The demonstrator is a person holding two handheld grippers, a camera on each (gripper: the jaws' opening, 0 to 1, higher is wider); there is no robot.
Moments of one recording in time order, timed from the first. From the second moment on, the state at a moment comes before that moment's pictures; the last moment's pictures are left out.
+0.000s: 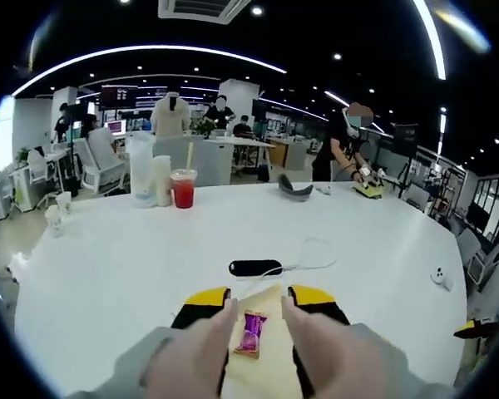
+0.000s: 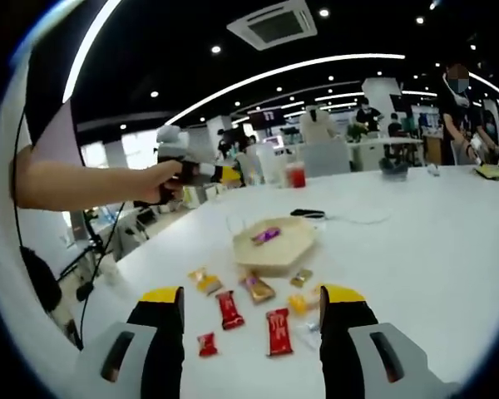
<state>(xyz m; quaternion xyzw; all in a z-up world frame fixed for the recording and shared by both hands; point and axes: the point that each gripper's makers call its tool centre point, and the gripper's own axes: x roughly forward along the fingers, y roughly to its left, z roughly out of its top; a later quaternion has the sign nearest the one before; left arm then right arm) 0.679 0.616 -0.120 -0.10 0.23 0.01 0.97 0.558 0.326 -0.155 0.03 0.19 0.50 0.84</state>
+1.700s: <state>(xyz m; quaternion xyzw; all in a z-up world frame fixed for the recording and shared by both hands) 0.543 0.581 -0.098 -0.09 0.24 0.04 0.97 0.535 0.296 -0.152 0.03 0.14 0.52 0.84</state>
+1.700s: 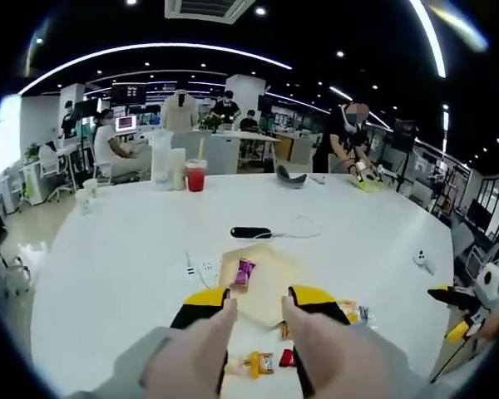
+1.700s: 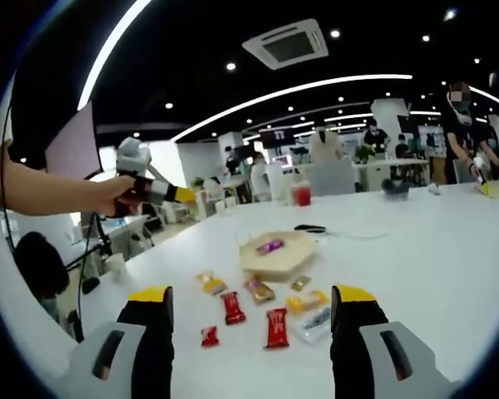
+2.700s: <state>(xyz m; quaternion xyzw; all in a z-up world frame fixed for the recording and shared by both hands) 0.487 0.596 -0.098 -0.11 0.18 0.09 0.97 0.500 0.317 -0.159 0.01 0.16 0.55 0.82</state>
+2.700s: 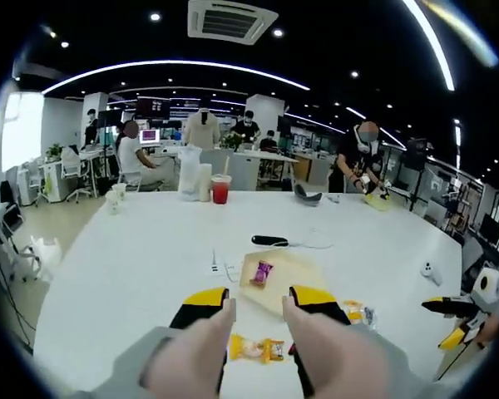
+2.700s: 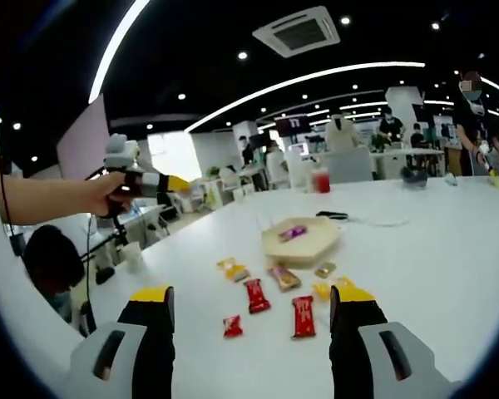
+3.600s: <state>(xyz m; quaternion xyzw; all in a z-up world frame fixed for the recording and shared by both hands) 0.462 0.591 -0.150 -0.16 0.19 0.04 0.97 0.493 0.330 -0.176 -0.01 0.18 0.52 0.84</state>
